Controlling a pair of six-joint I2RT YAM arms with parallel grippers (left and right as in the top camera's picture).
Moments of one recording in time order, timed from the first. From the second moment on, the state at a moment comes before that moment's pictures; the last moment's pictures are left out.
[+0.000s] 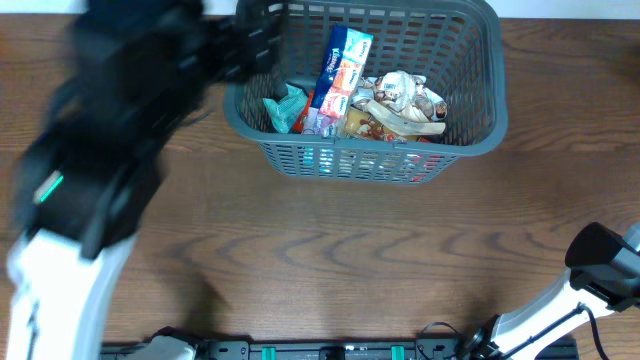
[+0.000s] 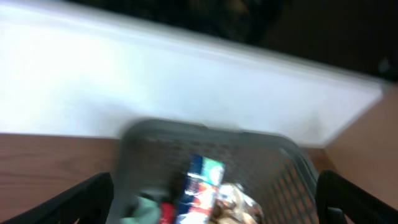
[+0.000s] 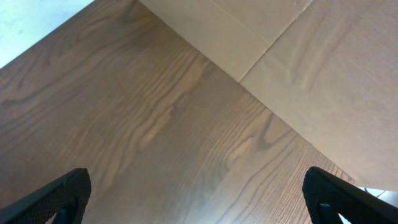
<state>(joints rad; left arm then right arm) -0.33 1.32 1.95 -0.87 -0.03 -0.35 -0.57 2.00 2.61 -1.51 0.32 0.18</state>
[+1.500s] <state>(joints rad) -0.22 0.62 1.35 -1.64 -0.36 -0.67 -0.57 2.00 2.61 -1.51 0.32 0.18</state>
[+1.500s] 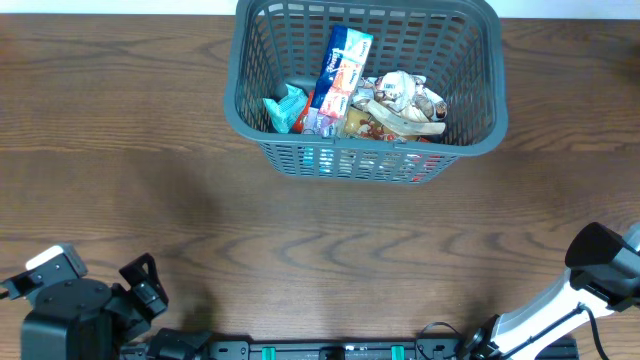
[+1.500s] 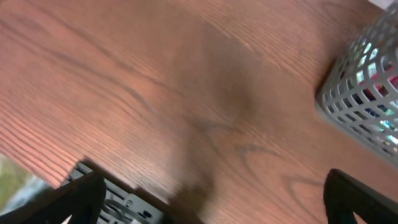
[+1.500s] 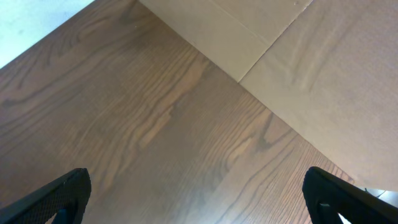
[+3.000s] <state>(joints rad) -0.05 0.23 0.35 -0.40 -0.21 -0.03 -0.57 2.00 2.61 -1.51 0.32 0.18</state>
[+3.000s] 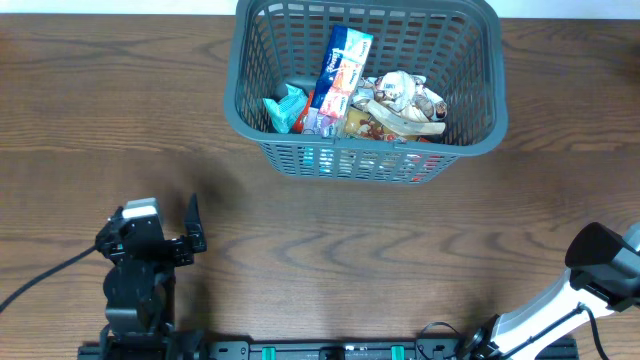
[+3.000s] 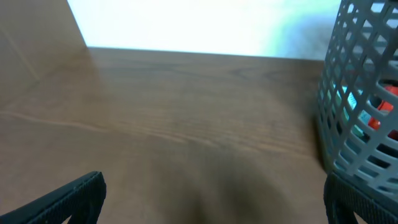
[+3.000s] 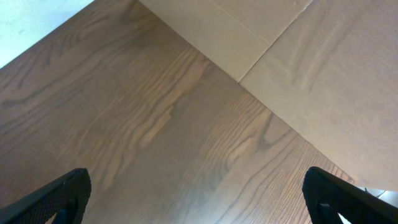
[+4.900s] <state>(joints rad) 0.12 0.01 0.11 -0.38 -0.05 0.05 -0.57 2.00 2.61 -1.51 0.32 0.18</state>
